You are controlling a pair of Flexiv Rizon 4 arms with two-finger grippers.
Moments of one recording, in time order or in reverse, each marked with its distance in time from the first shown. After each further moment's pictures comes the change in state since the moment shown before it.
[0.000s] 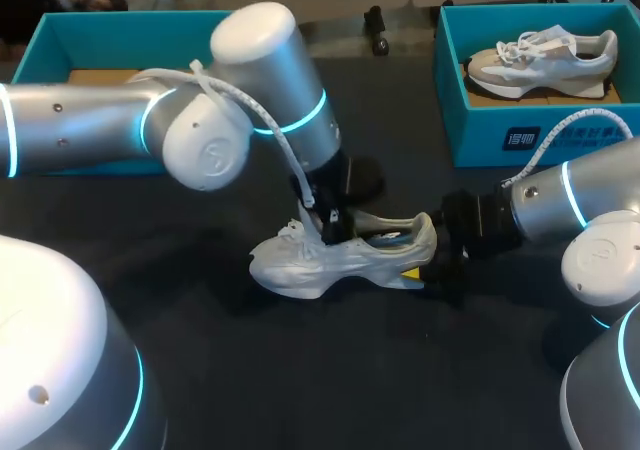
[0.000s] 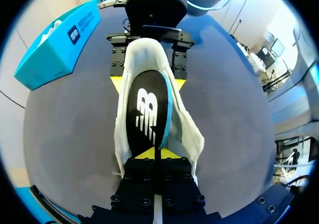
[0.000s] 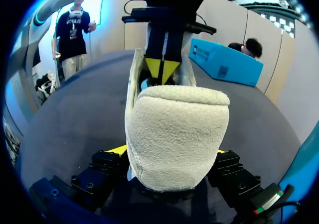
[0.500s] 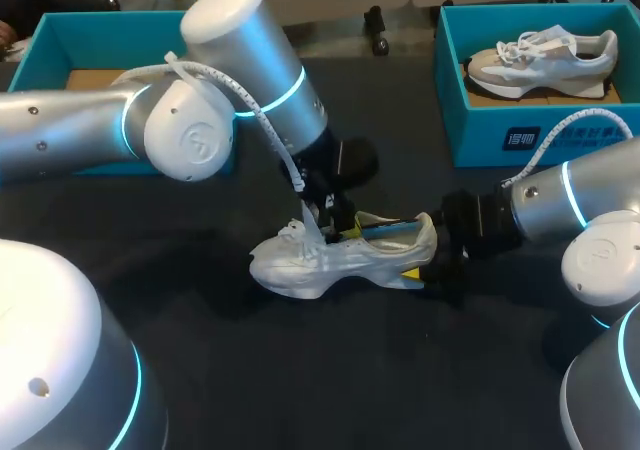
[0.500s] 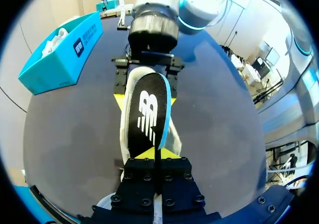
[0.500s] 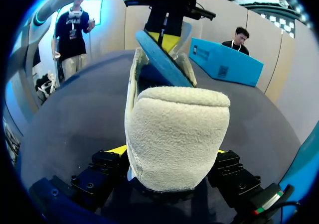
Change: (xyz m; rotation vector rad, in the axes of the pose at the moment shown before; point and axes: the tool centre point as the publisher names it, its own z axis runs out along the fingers) left arm 0.009 -0.019 -0.029 0.108 0.030 -0.018; right arm 0.000 0.000 0.000 0.000 0.000 0.000
